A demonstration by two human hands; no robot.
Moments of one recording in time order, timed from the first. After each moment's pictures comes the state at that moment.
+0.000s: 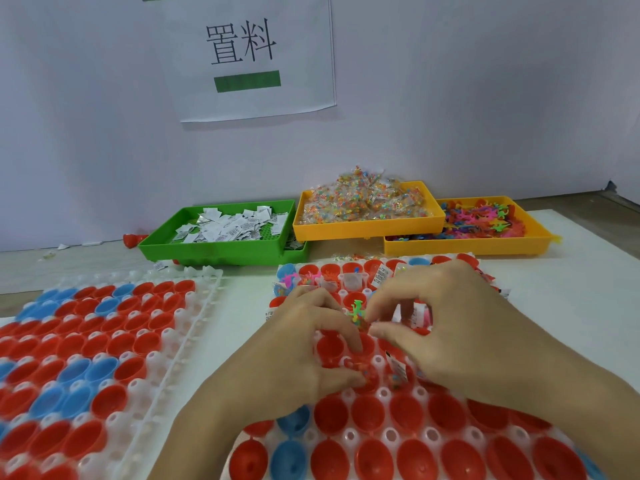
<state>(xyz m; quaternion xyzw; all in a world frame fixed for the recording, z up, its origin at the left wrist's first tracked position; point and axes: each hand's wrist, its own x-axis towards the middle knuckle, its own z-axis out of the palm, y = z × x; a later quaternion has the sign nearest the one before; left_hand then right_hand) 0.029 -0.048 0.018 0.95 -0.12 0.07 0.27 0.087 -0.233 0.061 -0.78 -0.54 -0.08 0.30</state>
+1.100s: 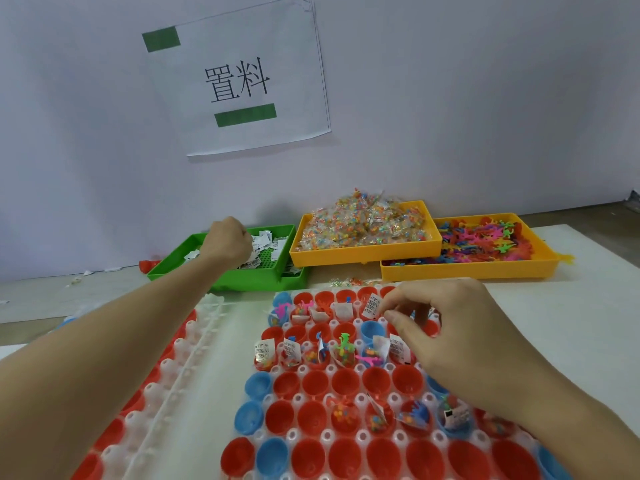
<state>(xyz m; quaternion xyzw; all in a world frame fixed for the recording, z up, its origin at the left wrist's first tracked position) 0.200 0.090 0.049 0.94 0.26 0.18 0.11 0.129 -0.266 0.026 -0.83 -0.35 -0.09 0.42</state>
